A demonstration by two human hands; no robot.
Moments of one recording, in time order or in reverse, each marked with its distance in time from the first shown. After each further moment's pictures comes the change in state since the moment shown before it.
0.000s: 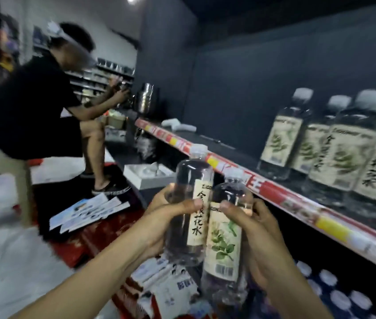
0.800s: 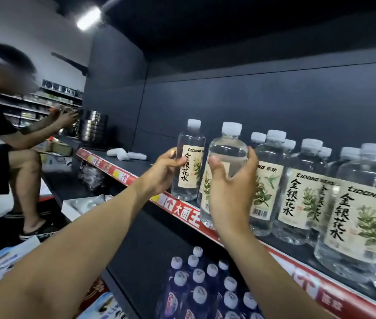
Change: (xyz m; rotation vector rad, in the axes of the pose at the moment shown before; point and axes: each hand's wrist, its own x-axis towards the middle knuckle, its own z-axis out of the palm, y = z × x) left_hand 0.229 0.039 0.106 -0.099 -0.465 0.141; right_hand 0.086 -0.102 -0.024 -0.430 0.623 -0.586
